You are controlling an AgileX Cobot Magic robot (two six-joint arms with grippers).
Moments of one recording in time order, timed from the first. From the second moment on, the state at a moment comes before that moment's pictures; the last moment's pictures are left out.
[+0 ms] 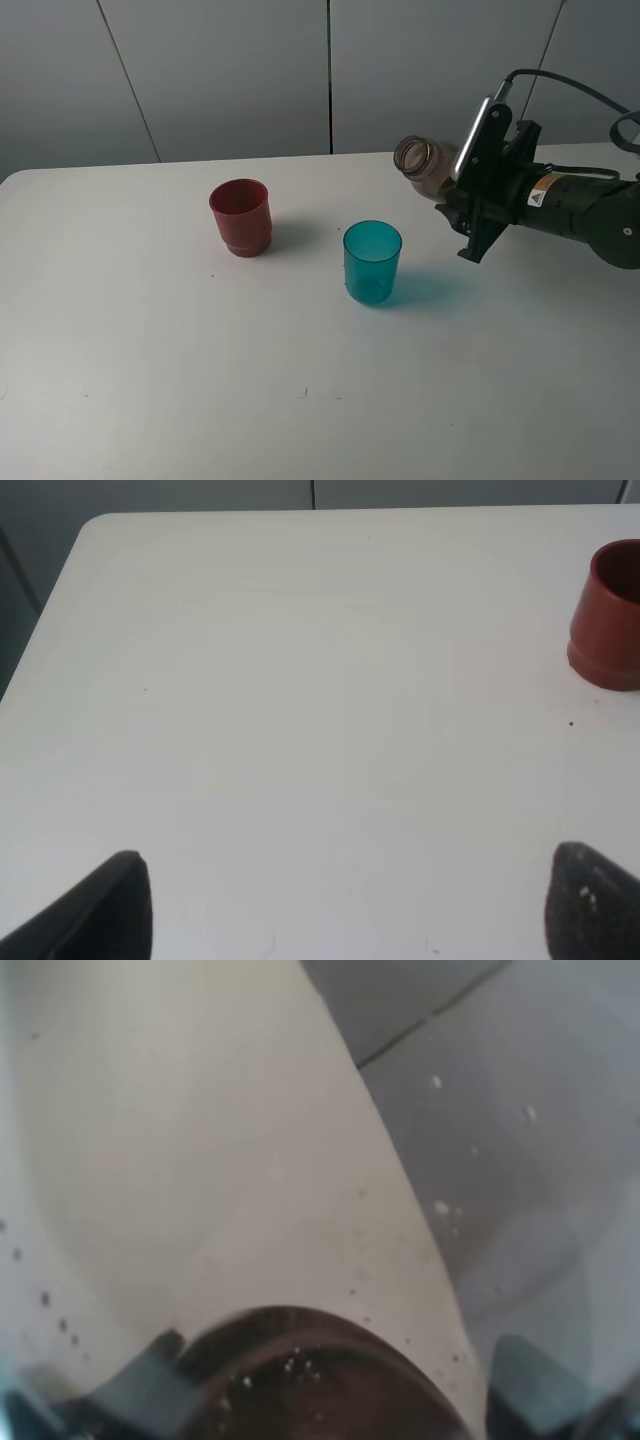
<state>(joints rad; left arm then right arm) 0.03 -0.01 -0.51 0.01 1.09 -0.02 0.20 1.79 -0.55 -0.27 -0.67 -0.83</state>
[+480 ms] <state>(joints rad) 0.03 -0.01 -0.51 0.01 1.09 -0.02 0.23 1.80 -0.58 -0.15 -0.68 -1.01</state>
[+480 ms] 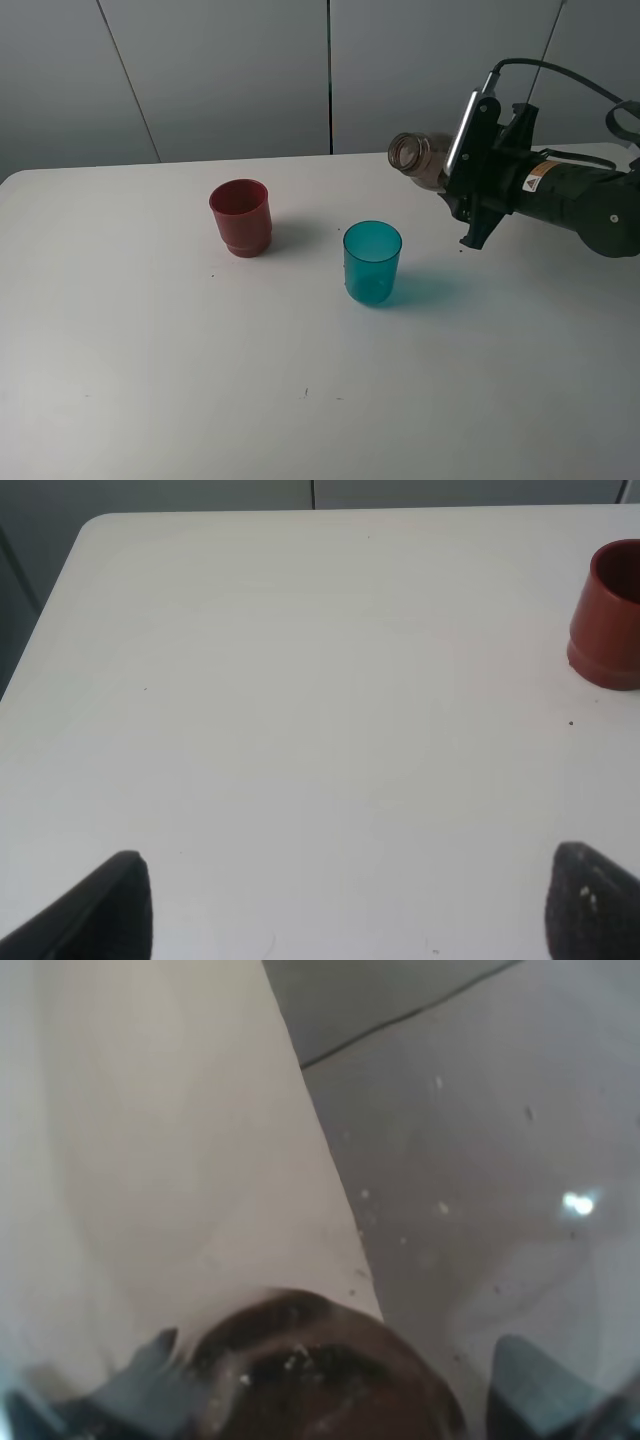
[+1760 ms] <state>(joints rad) 0.03 -0.01 -0.51 0.01 1.09 -0.02 0.30 1.86 -0.60 0.02 -0.68 -1.43</state>
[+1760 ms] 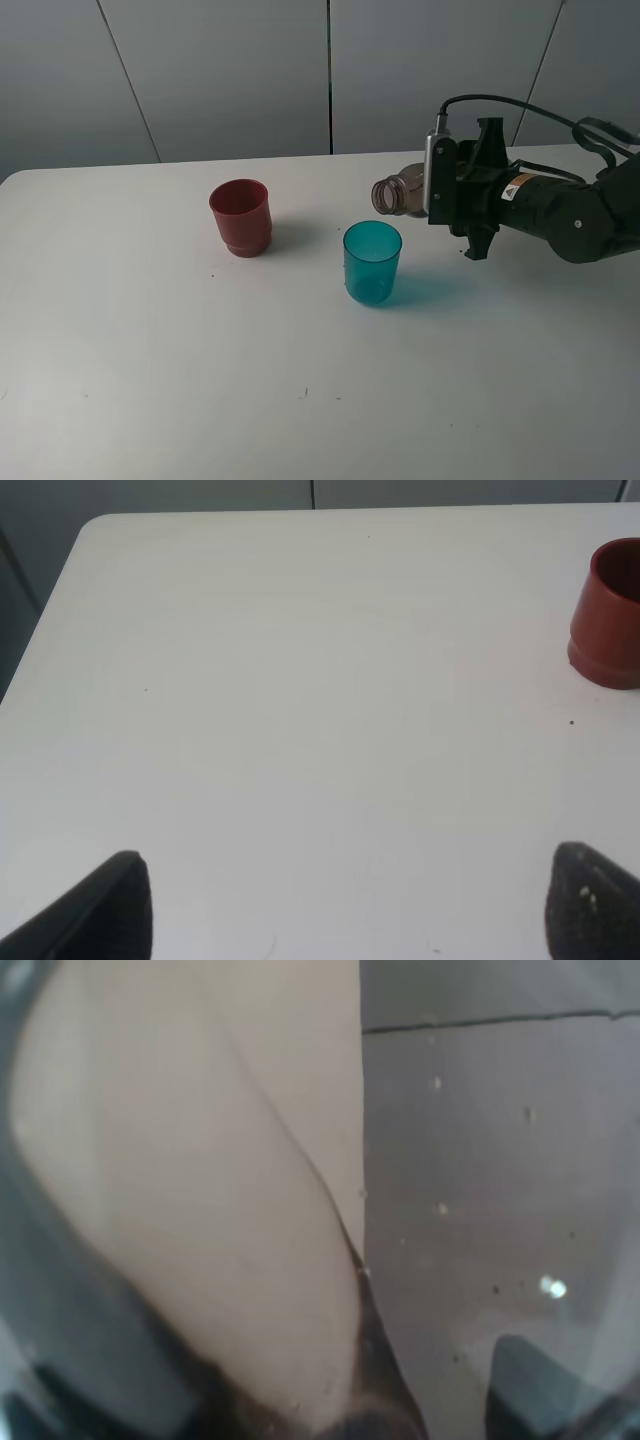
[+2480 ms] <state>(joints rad) 0.03 -0.01 -0.51 0.01 1.09 -0.02 0.30 1.86 -0.60 0.02 -0.70 -1.54</state>
